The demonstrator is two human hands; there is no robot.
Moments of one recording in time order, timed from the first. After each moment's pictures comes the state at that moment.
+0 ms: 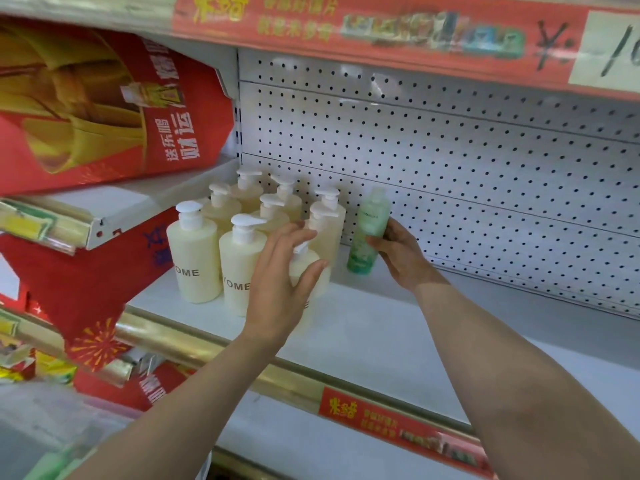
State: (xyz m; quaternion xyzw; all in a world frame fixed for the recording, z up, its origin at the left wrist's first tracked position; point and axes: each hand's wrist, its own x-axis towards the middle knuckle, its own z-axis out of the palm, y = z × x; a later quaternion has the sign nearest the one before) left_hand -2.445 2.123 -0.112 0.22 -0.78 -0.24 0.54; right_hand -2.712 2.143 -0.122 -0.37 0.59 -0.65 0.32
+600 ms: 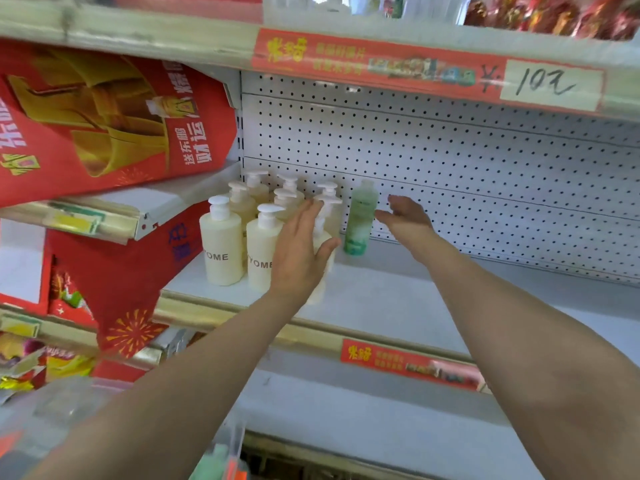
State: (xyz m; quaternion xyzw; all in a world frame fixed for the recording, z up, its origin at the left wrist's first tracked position) left_hand -2.427 2.121 -0.097 0.23 -0.82 -0.25 0.46; right_hand -2.628 2.202 -0.044 -0.32 0.83 -0.45 0.09
